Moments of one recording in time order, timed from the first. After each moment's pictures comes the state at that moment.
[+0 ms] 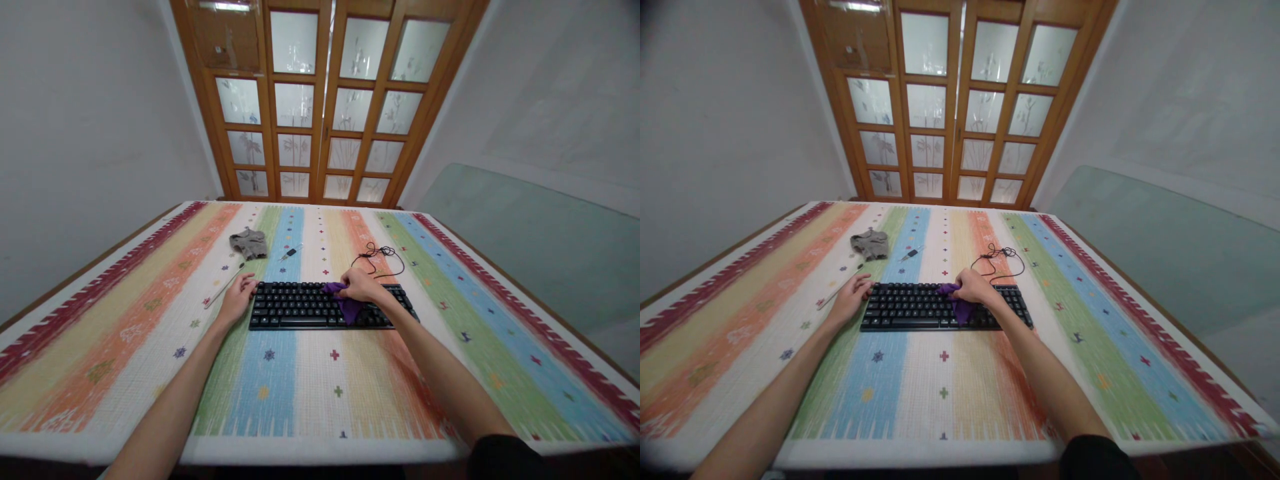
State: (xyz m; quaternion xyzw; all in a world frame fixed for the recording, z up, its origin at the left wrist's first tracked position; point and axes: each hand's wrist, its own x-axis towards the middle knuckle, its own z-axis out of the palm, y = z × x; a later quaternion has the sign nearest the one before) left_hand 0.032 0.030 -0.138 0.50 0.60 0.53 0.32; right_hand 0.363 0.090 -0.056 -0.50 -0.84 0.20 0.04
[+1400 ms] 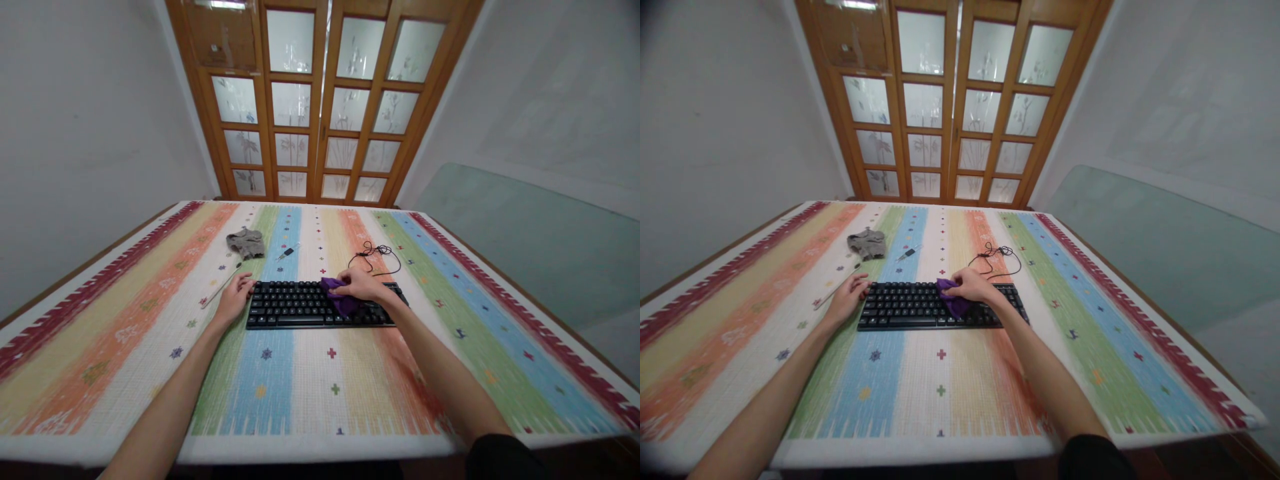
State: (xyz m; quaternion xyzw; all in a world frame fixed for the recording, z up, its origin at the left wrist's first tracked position) left_hand 0.030 0.031 -0.139 0.50 0.60 0.53 0.32; right_hand 0.372 0.088 -0.053 -0.46 -0.81 0.33 0.11
